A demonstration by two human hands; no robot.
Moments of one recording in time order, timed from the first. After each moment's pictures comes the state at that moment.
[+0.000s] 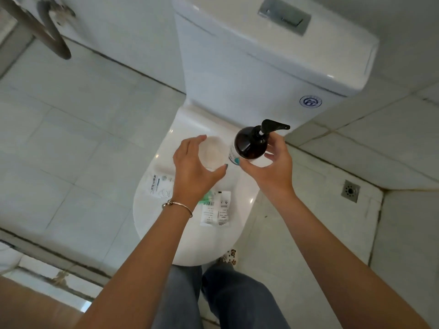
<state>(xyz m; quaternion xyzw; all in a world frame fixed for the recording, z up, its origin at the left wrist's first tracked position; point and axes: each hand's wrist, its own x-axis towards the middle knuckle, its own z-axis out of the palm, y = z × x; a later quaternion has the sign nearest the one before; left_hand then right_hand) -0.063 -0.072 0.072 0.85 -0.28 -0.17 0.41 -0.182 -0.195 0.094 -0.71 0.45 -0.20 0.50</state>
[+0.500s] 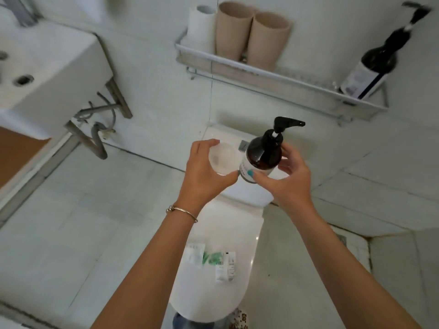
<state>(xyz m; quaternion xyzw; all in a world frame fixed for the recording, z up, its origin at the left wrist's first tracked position) 0.020 -0.109 0.356 0.78 -0.37 -0.15 0.48 -0.130 -0.211 0.368 -0.74 0.38 -0.34 0.44</state>
